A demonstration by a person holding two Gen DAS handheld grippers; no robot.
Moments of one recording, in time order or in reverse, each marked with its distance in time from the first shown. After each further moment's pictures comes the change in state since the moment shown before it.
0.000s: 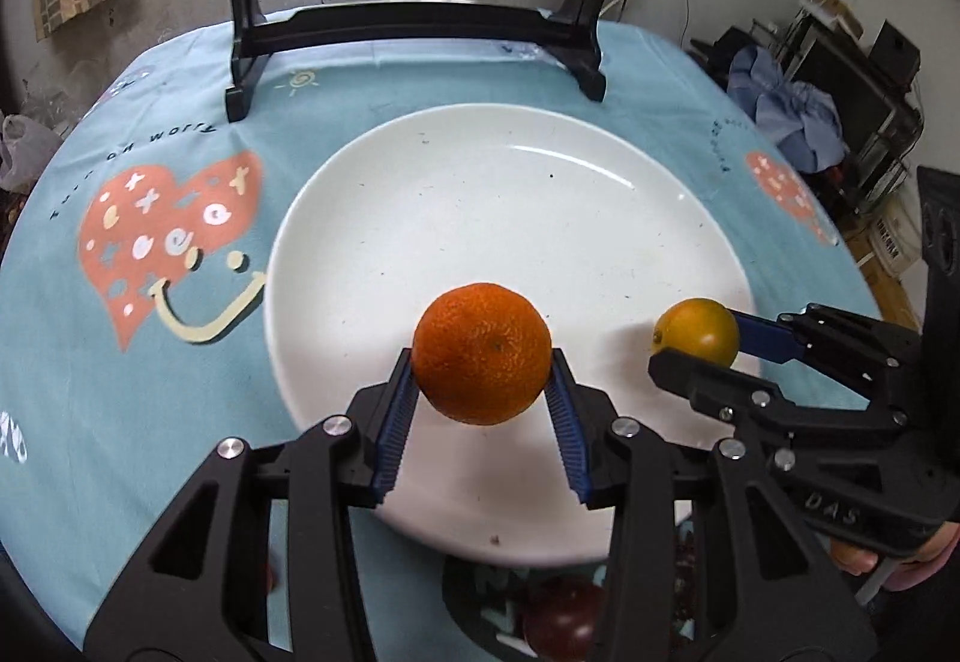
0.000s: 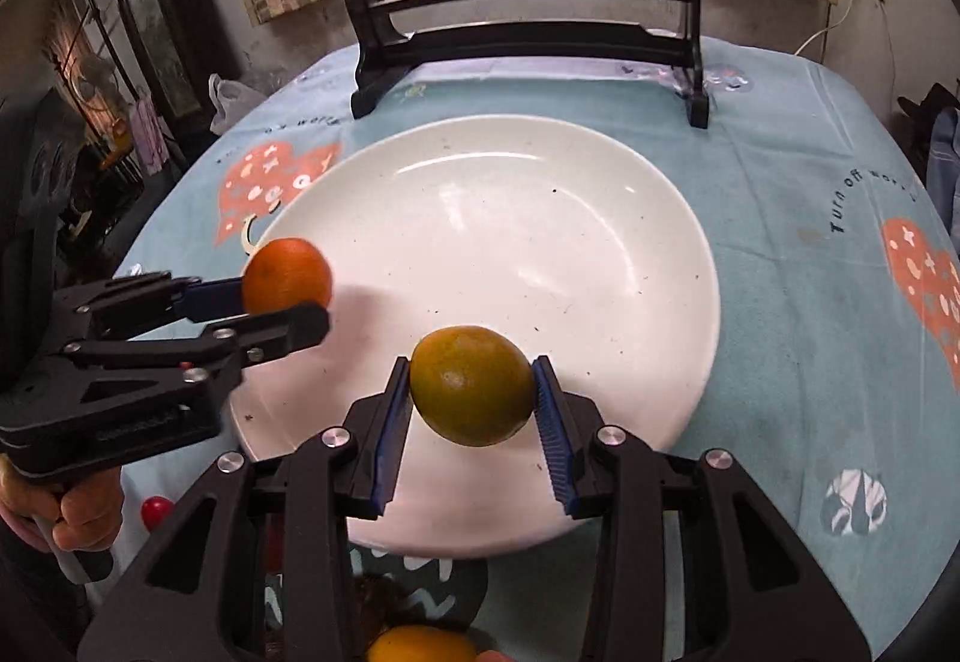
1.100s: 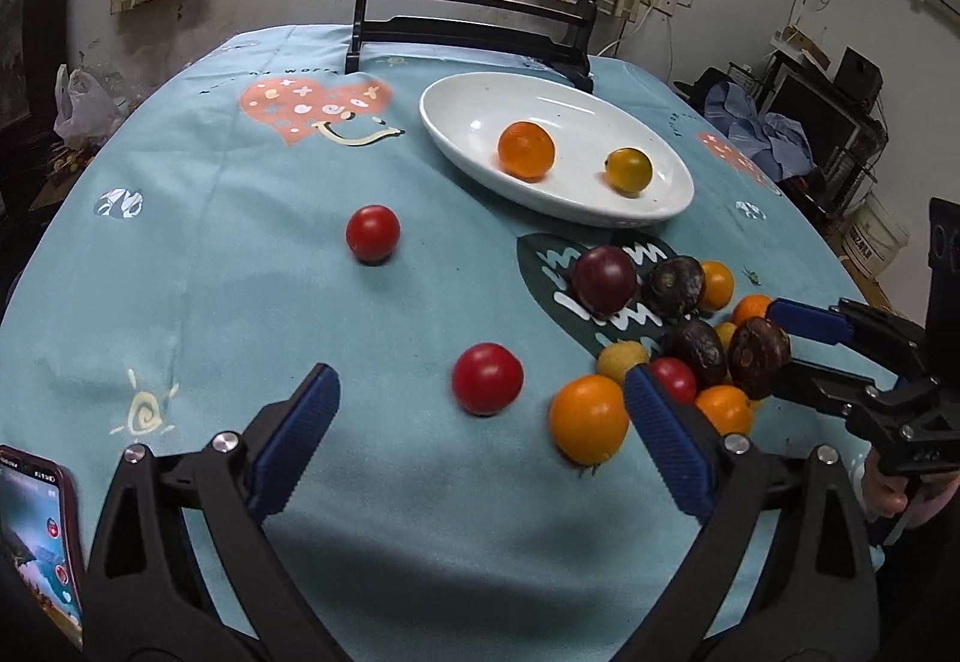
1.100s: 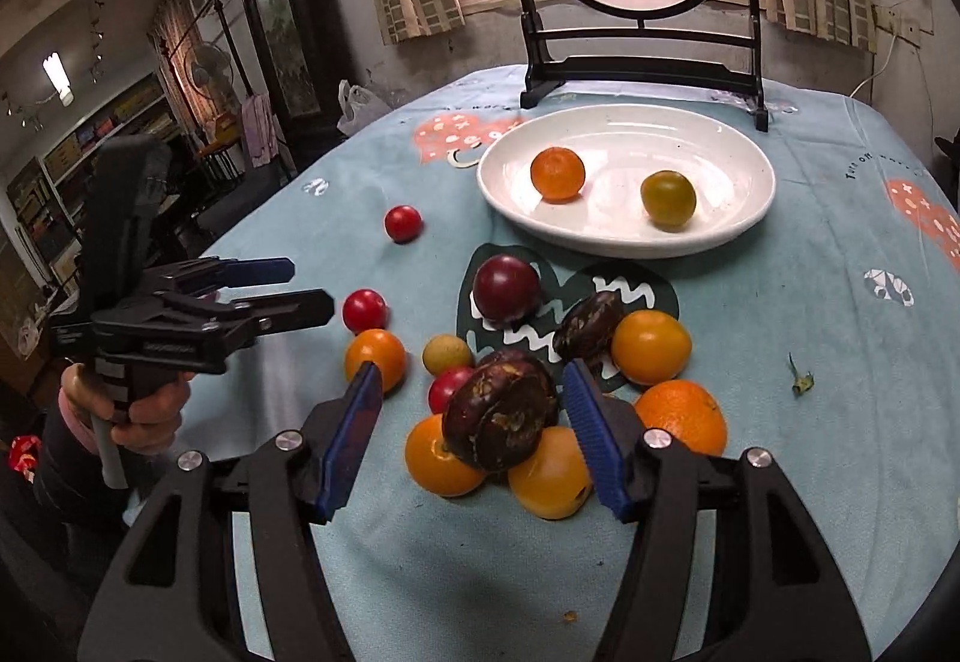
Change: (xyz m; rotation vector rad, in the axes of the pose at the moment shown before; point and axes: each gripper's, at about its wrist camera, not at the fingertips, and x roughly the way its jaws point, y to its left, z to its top) left arm -0.122 0.042 -0.183 -0.044 -0.175 -0.033; right arm -0.110 0.078 -0.150 -0.119 -0.161 0.183
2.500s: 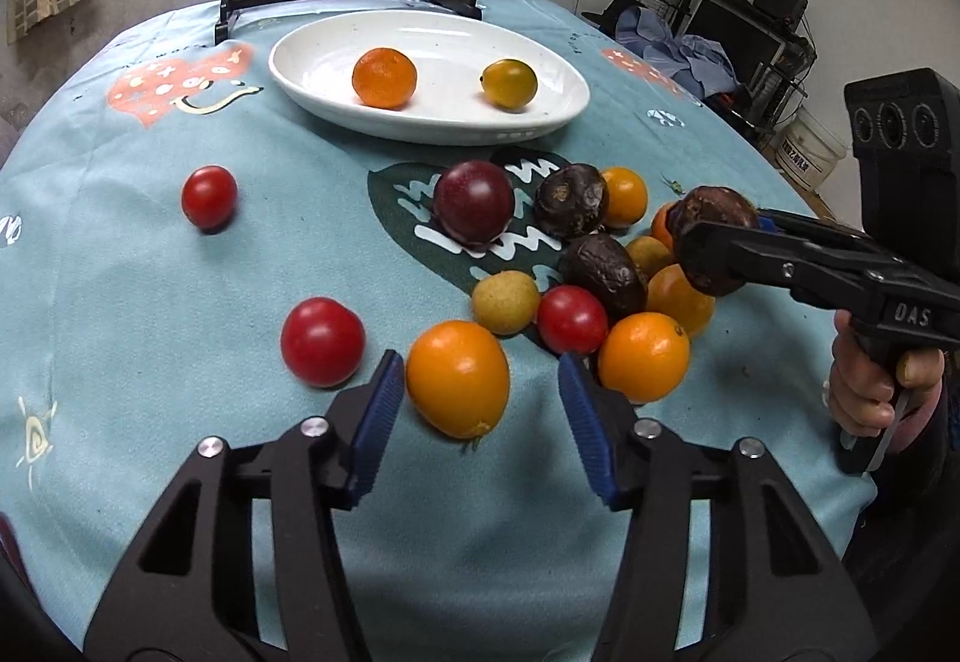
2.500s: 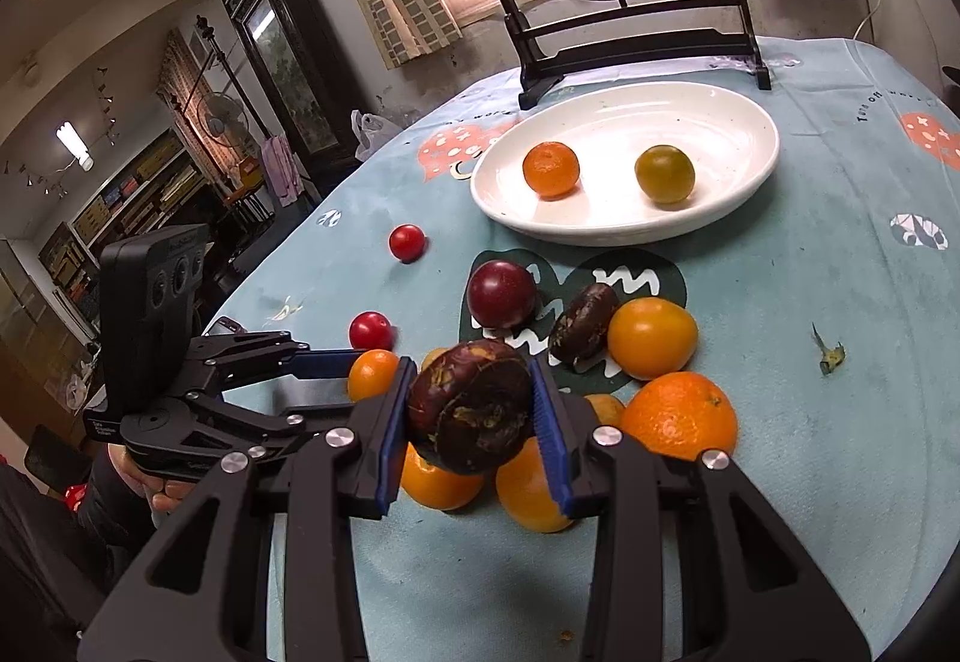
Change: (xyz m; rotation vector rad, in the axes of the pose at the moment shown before) left arm 0.042 -0.041 -0.010 0.154 0.137 -0.158; right arm -0.001 -0.031 -0.006 0.138 -0.043 0.136
